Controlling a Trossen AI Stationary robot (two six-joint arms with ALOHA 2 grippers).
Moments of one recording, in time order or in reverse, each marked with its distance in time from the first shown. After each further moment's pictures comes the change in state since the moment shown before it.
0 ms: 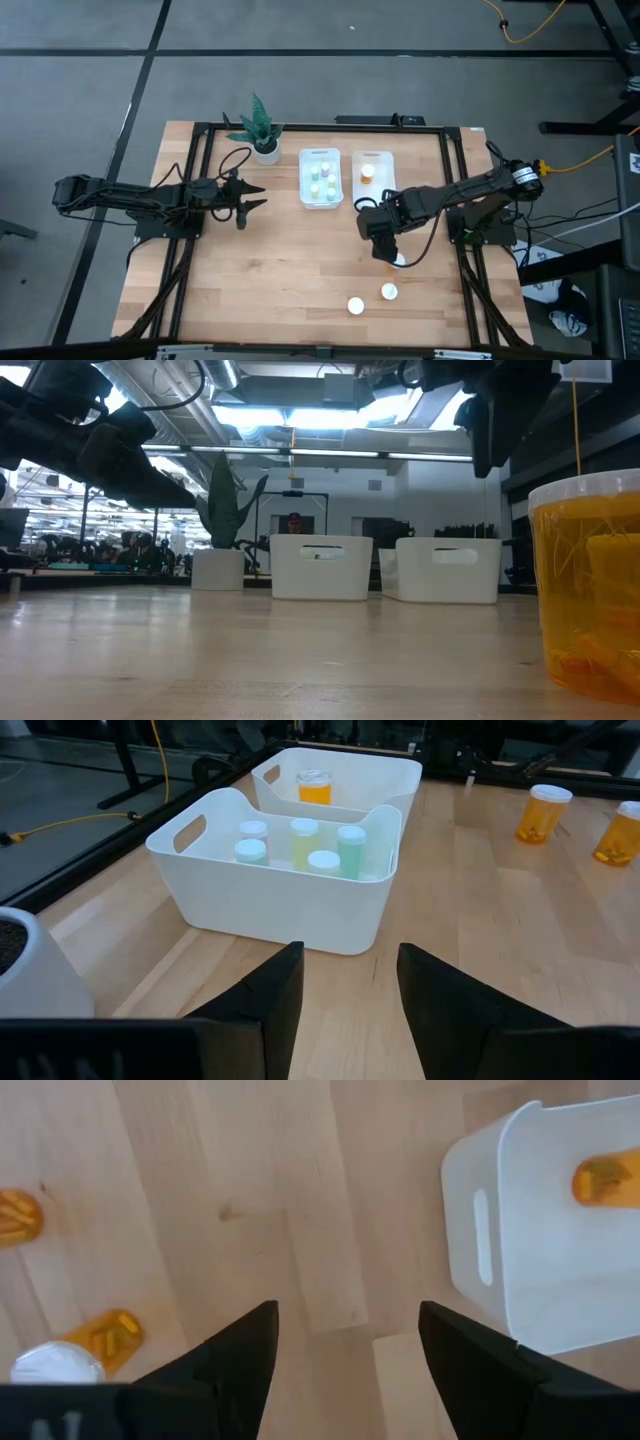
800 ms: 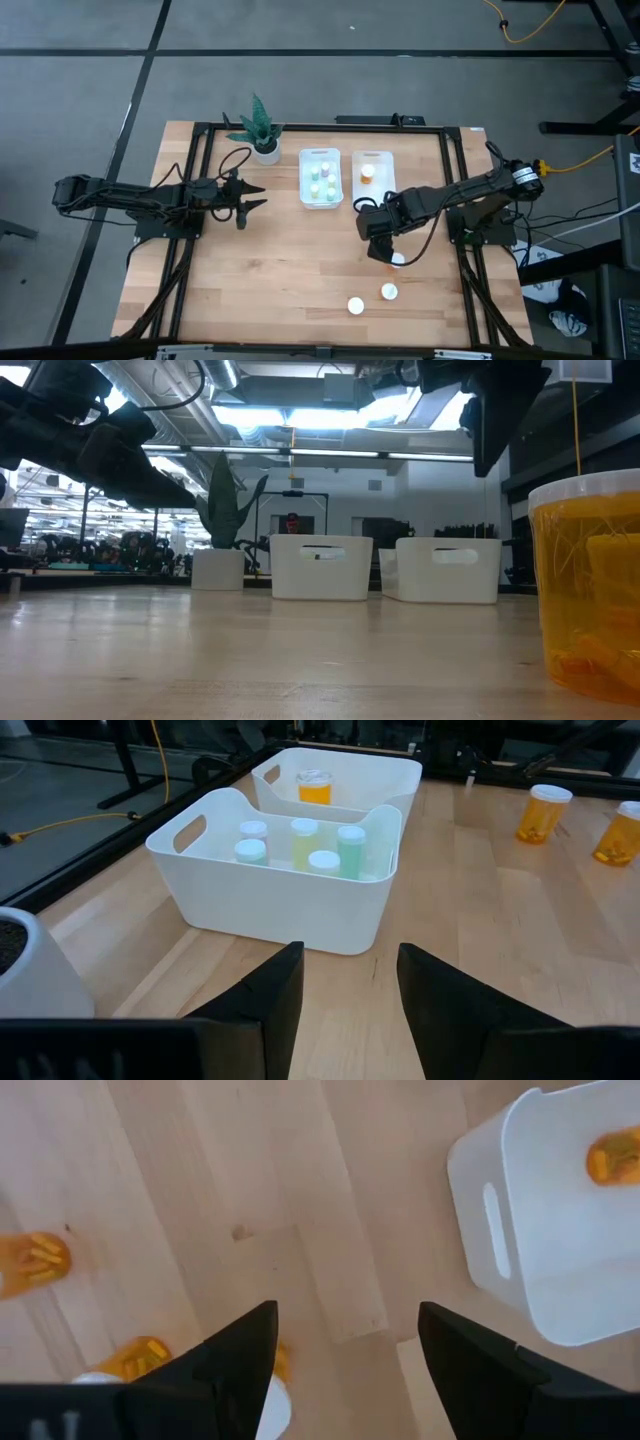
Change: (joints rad) left arm 0.000 0.000 0.000 0.000 0.000 0.000; right arm 0.009 0.000 -0.001 0.026 -0.015 0.121
